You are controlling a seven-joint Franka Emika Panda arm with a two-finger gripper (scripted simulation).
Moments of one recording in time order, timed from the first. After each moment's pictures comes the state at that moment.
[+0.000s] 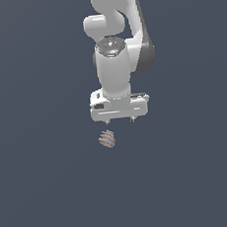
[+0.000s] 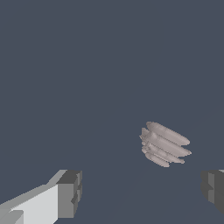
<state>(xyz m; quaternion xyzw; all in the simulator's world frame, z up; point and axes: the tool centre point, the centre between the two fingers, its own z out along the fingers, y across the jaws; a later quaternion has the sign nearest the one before) 0.013 0.024 0.189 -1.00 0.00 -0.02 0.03</state>
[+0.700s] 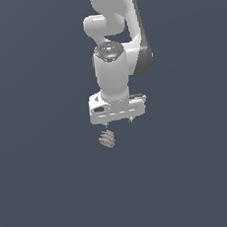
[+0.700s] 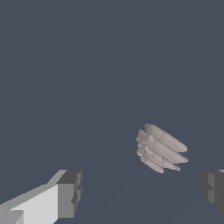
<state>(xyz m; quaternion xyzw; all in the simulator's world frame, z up) 0.012 0.017 0.180 -1.00 -0.05 -0.02 0.02</state>
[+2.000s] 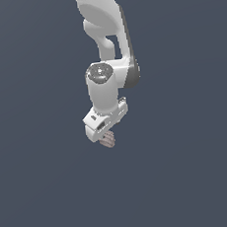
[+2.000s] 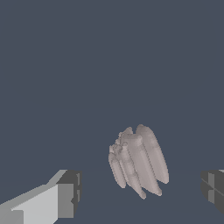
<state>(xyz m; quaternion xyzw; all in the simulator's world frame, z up) 0.008 -0.022 0.127 -0.93 -0.36 -0.01 0.00</state>
